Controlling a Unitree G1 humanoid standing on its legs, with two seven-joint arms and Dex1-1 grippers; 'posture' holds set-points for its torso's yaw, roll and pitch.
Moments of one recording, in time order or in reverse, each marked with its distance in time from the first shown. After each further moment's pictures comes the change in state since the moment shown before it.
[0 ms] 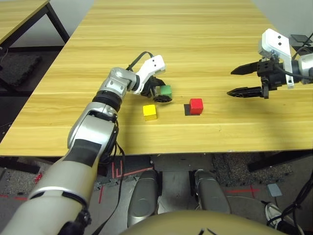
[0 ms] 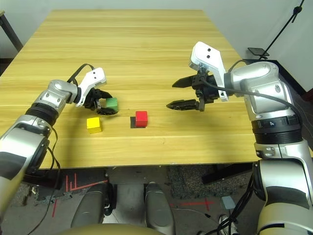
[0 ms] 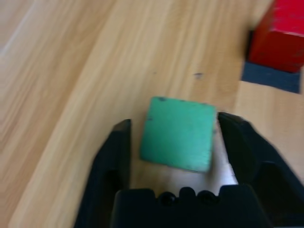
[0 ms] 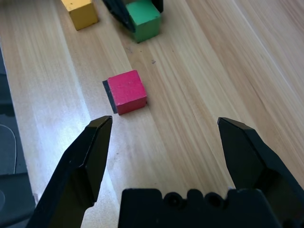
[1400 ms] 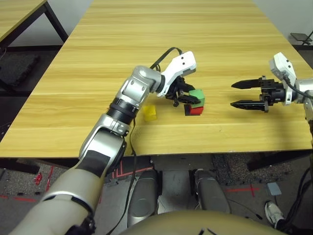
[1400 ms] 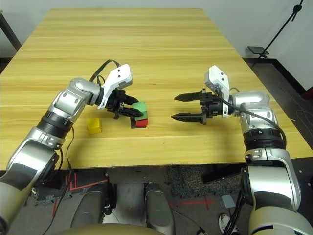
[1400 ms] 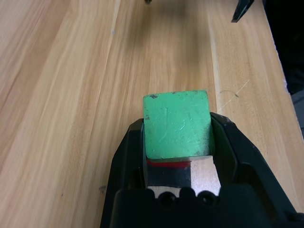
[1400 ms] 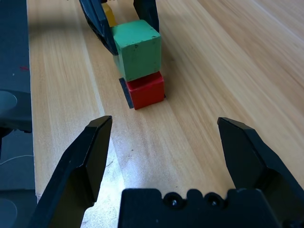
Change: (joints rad) left arm 0.143 -0.092 -0.082 -0.684 -0.118 0.460 -0.100; right arm 0.096 0.100 -0.106 0.374 0.079 -0.351 0.135
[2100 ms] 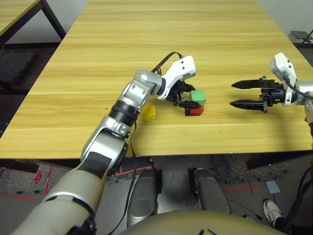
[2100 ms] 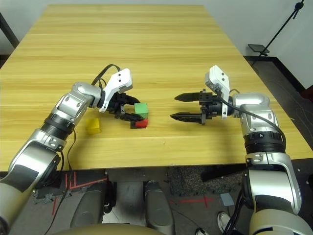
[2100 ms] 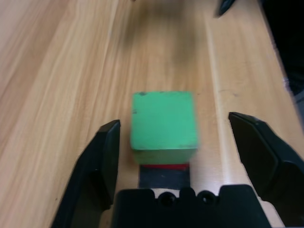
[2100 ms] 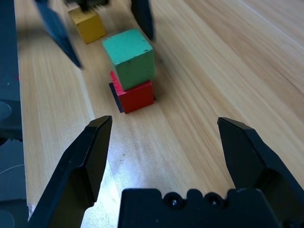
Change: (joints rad) left arm 0.100 0.081 0.014 -0.270 -0.046 0.087 0.018; right arm 0.010 -0.002 -0.021 -0.029 0.019 0.036 -0.037
